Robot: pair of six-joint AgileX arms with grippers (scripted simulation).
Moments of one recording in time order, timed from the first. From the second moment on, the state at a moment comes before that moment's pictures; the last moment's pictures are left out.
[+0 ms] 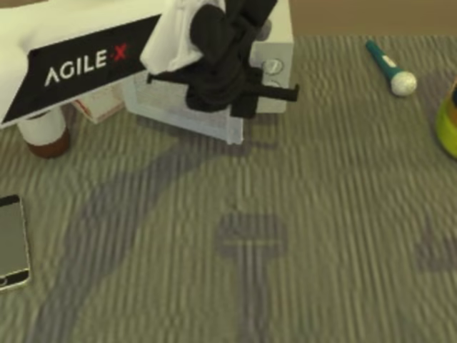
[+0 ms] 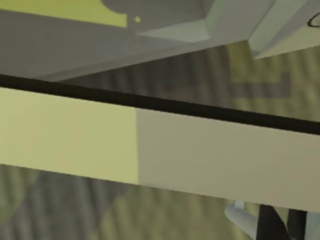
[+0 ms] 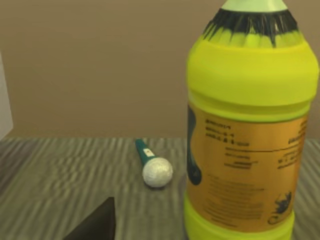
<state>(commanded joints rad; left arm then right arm) -0.64 2.04 1.69 -0.74 -0.19 -0.34 0.00 0.00 0.00 0.00 0.00 0.00</state>
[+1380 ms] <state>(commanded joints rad) -0.63 2.00 1.64 -0.71 -0.17 -0.30 0.00 0.00 0.00 0.00 0.00 0.00</state>
